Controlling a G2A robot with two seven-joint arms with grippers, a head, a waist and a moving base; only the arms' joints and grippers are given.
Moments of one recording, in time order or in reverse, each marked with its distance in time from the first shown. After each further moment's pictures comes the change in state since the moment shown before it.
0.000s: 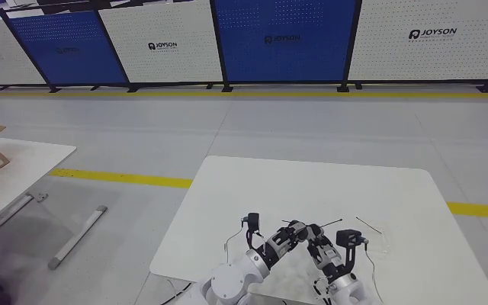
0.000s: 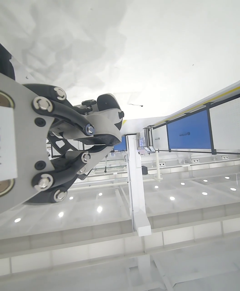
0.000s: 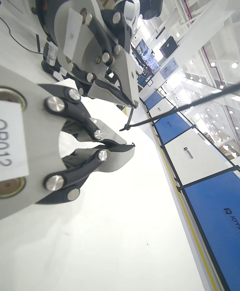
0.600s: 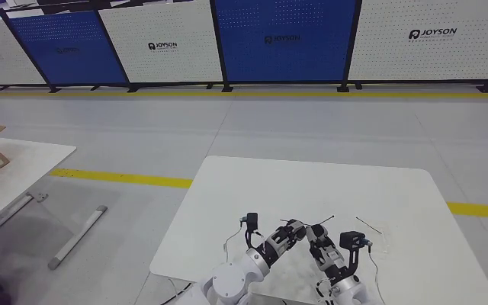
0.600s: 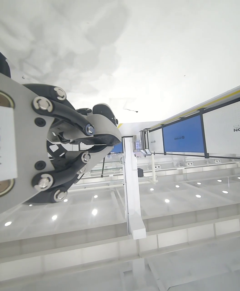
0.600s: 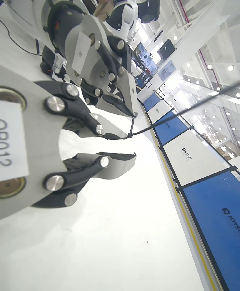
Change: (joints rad) left arm -0.011 -0.004 0.006 0.016 0.002 0.021 0.028; right arm -0.022 0.005 0.019 -0.019 0.007 -0.016 -0.007
